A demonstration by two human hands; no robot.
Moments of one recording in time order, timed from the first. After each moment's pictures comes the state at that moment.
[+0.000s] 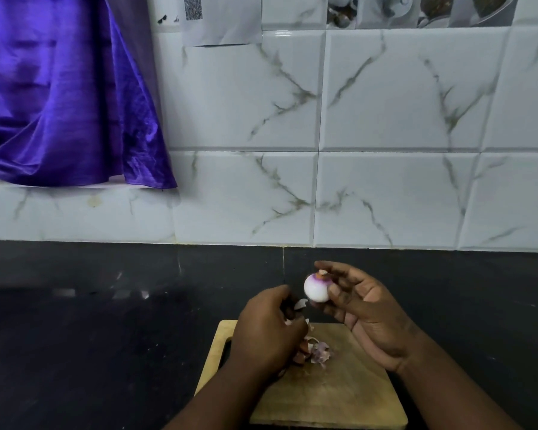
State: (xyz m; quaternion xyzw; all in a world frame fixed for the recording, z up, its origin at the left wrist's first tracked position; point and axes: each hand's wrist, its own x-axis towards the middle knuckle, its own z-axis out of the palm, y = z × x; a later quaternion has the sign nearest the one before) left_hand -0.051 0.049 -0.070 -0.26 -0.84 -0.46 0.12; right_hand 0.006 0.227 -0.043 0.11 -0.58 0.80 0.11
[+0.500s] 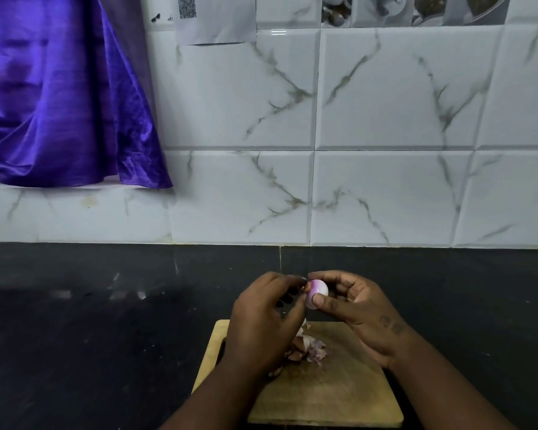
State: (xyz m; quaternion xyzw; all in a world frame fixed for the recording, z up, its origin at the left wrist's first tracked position) left_hand -0.042 0.045 -0.058 -0.35 -0.75 -0.47 0.29; right_hand 0.007 0.230 -0.046 0.06 -0.69 0.71 0.15
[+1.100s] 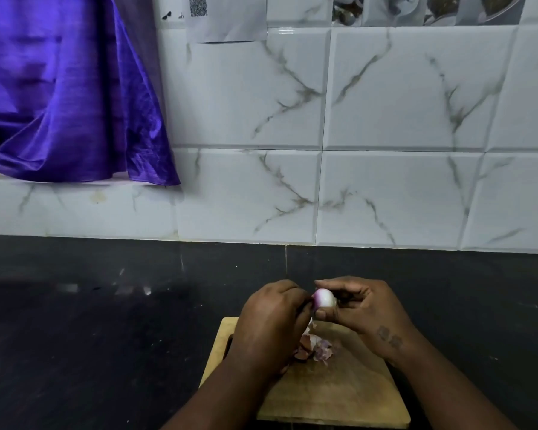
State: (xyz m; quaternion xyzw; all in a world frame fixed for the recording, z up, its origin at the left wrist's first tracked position) left_hand -0.051 0.044 -0.061 -0.39 -0.81 -0.31 0.31; right_hand 0.005 0.237 -0.050 0.10 -0.80 0.55 0.24
